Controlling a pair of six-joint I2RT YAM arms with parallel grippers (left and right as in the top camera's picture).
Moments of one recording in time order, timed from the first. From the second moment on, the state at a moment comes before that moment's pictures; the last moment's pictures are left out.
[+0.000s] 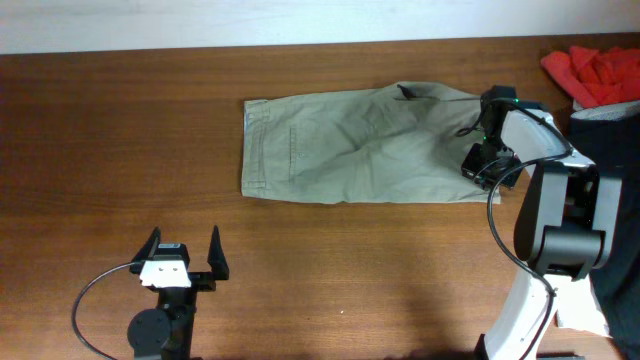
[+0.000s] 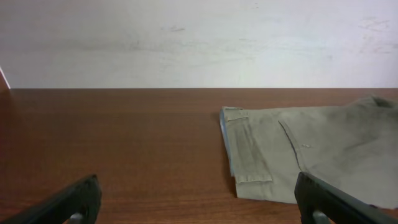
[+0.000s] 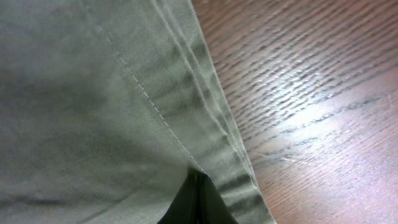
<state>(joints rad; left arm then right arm) 0.05 0.01 0.01 -0.07 0.07 -0.02 -0.15 2.14 1.53 -1.01 0.18 0.47</state>
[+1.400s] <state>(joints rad) 0.05 1.05 0.89 -0.41 0.64 0.08 0.06 1.86 1.50 -0.78 -0.21 0.46</state>
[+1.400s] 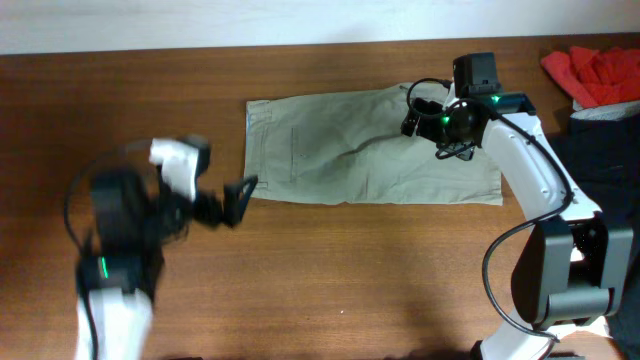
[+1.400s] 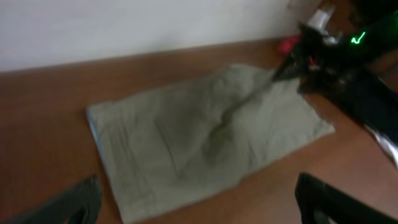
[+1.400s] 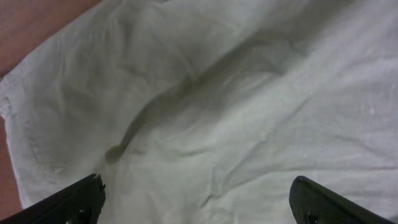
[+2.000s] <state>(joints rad) -0.12 2.00 1.71 -0.56 0.29 0.00 0.06 1.86 1.50 -0.78 -0.21 0.46</state>
